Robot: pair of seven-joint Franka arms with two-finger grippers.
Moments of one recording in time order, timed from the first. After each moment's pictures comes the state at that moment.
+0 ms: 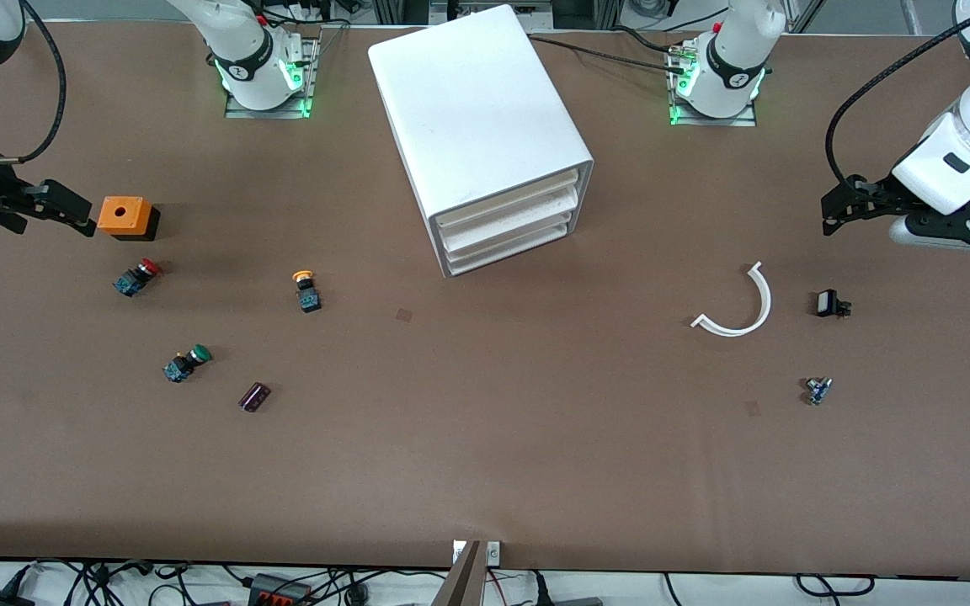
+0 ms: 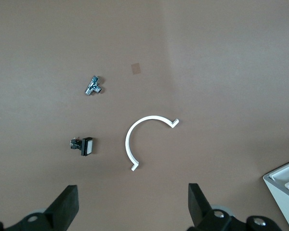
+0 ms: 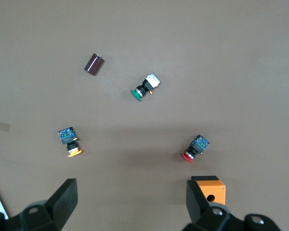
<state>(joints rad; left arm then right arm) -0.05 -0.04 -0.01 -1.75 0.03 1.74 0.03 0.00 -0.04 -0.06 -1.79 -0.02 1.79 -0.02</state>
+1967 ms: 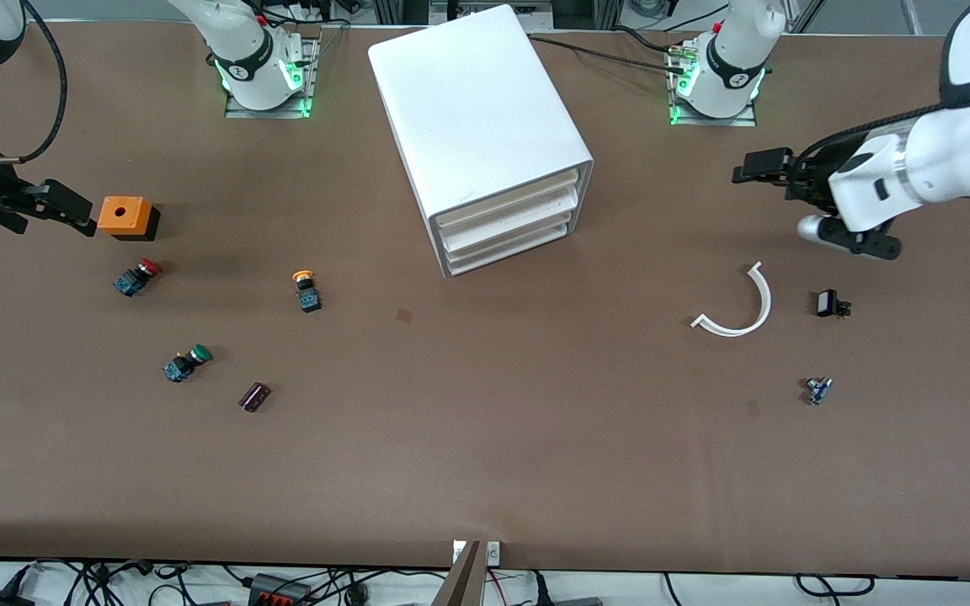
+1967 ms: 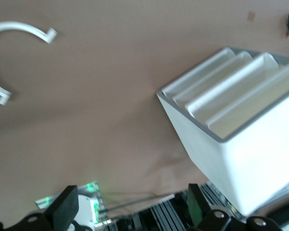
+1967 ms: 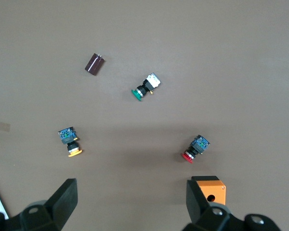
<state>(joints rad) -0.07 0.13 -0.02 -1.63 -0.41 1.31 0.04 0.00 -0.04 -0.06 -1.79 -0.02 1.79 -0.02</state>
